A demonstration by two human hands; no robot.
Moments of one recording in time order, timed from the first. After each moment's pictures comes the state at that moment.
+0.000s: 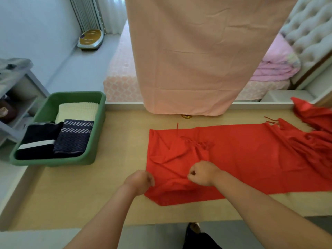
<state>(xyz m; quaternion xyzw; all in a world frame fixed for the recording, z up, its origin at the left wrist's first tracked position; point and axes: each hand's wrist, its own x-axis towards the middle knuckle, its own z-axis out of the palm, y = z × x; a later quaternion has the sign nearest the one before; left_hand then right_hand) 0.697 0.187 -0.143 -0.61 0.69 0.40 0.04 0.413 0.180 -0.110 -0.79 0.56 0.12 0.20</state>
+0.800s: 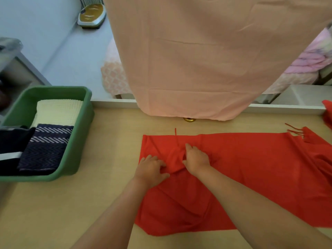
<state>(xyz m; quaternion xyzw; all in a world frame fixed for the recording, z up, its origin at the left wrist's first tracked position) 0.617 0.084 -0.159 -0.59 0.78 0.20 0.08 0.419 0.052 -0.160 -0.69 0.69 0.09 0.21</state>
